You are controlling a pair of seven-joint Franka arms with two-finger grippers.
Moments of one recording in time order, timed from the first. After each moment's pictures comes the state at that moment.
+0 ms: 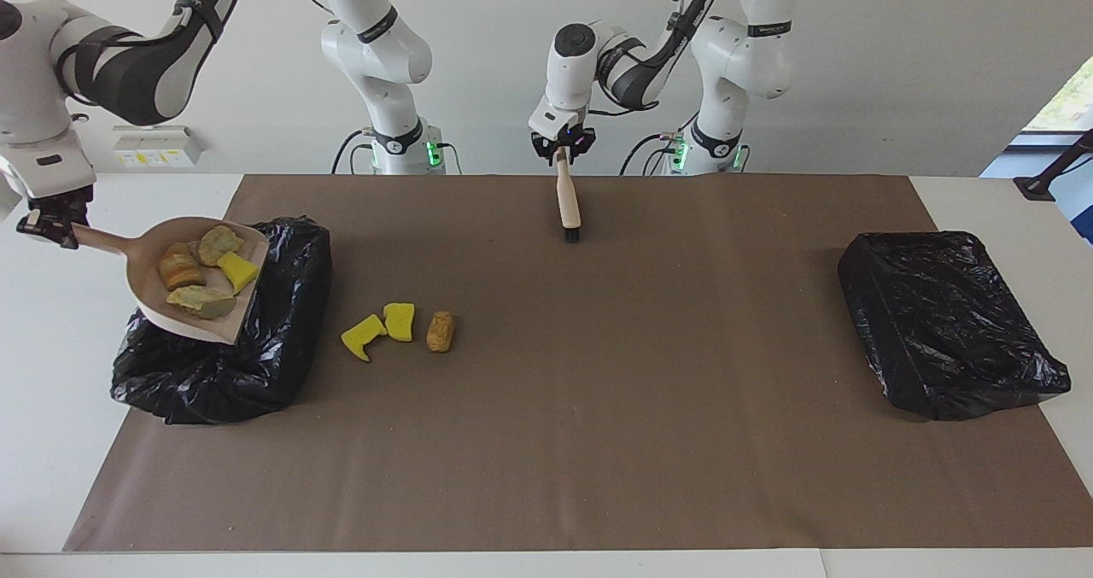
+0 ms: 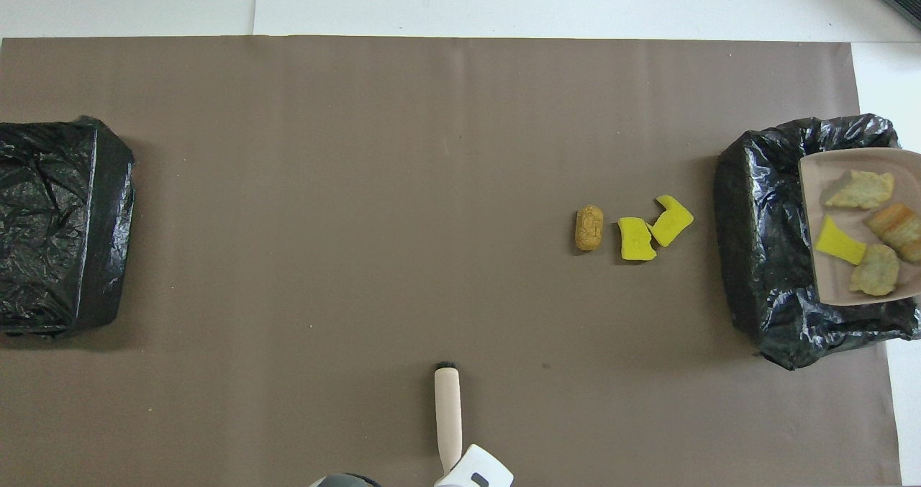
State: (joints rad) left arm -0.96 -0.16 -0.21 -2.51 -0.30 2.28 -1.03; right arm -0.38 0.12 -0.05 -1.69 -0.38 2.01 -1.92
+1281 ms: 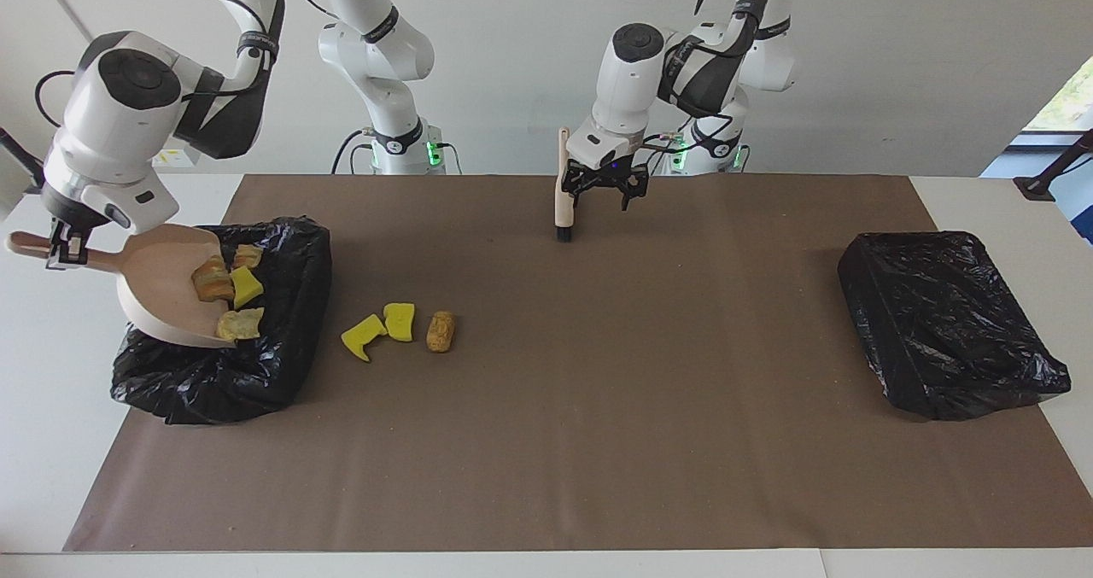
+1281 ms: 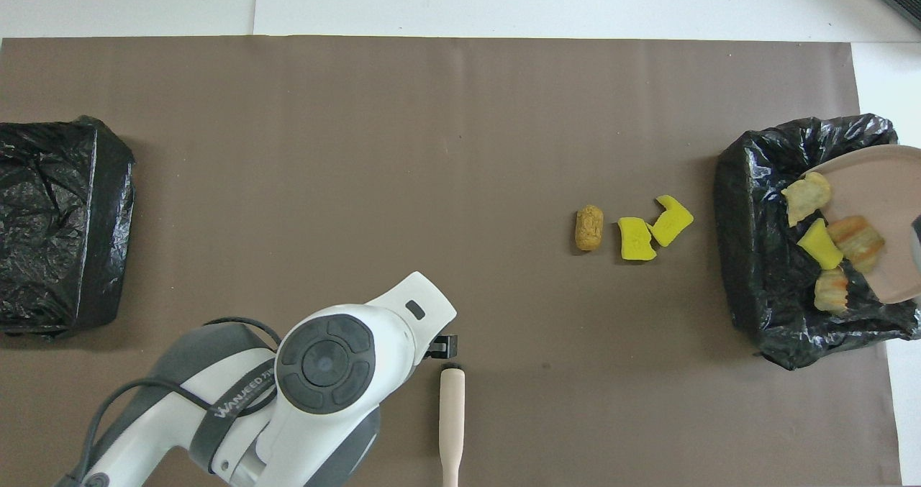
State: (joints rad) left arm -0.51 -0.11 -0.19 -2.13 -0.10 2.05 -0.54; right arm -0.20 0.13 -0.04 -1.70 -0.86 2.05 -1.89
